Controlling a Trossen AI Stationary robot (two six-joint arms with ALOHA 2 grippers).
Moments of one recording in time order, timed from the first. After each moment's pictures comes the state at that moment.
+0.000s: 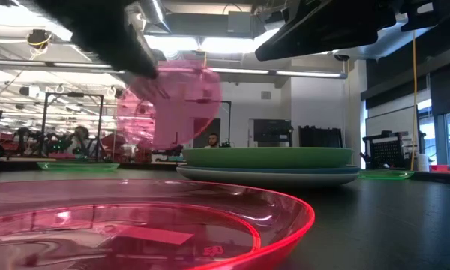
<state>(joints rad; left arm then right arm) -0.41 1.33 0.75 -0.15 -0.43 -0.33 0.47 1.60 0.90 0.16 0.31 -0.14</state>
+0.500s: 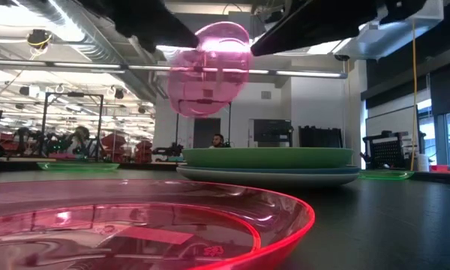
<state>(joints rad) -0.32 1.35 0.75 0.14 -0.40 -0.07 0.48 1.60 0.96 0.06 0.42 -0.11</state>
